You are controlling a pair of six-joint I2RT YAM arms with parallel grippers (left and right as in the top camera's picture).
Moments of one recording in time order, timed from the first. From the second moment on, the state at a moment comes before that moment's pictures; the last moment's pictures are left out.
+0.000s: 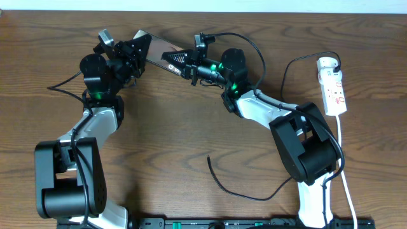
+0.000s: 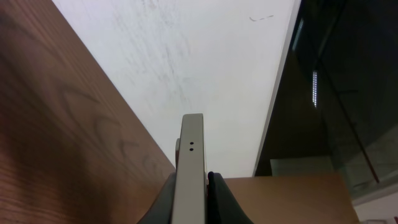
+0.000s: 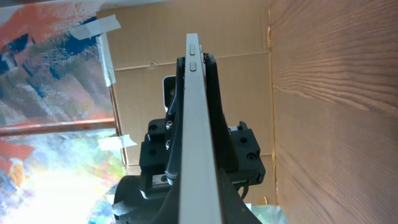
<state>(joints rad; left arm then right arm) 0.07 1.73 0.87 0.83 0.62 -1.43 0.54 2.14 1.31 0.94 -0.74 1.72</state>
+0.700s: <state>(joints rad) 0.15 1.73 0.87 0.82 0.65 -1.38 0.52 2.14 1.31 0.94 -0.72 1.66</state>
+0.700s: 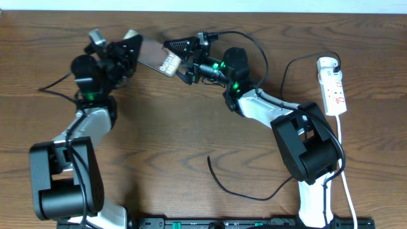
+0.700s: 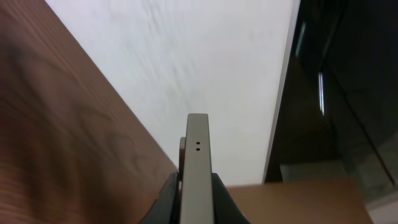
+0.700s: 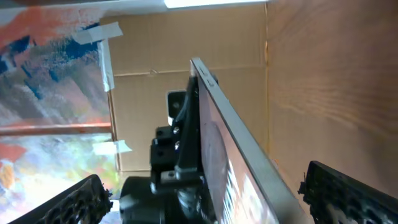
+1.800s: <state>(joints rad) 0.61 1.74 0.87 1.13 1.02 -1.64 0.70 2.13 1.85 -1.20 -0.14 0.47</state>
